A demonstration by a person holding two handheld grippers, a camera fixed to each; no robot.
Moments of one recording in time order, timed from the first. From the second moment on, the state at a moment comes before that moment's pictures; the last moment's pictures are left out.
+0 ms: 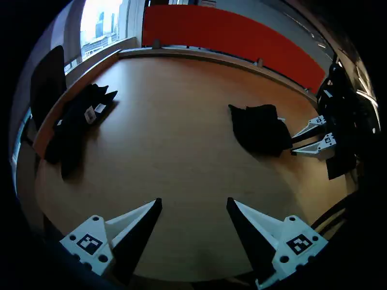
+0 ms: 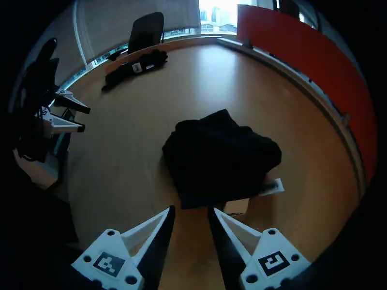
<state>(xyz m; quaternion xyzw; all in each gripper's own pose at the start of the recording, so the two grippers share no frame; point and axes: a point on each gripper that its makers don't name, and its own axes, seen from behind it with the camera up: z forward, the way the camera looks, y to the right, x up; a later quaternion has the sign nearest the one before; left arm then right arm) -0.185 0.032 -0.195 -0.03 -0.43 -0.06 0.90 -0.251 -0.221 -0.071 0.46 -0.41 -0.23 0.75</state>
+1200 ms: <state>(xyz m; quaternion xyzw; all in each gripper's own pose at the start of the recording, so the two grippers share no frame) -0.186 0.032 -0.195 -0.03 -0.43 -0.06 0.90 -0.255 -0.233 -0.054 0.46 -0.40 -0.23 0.76</state>
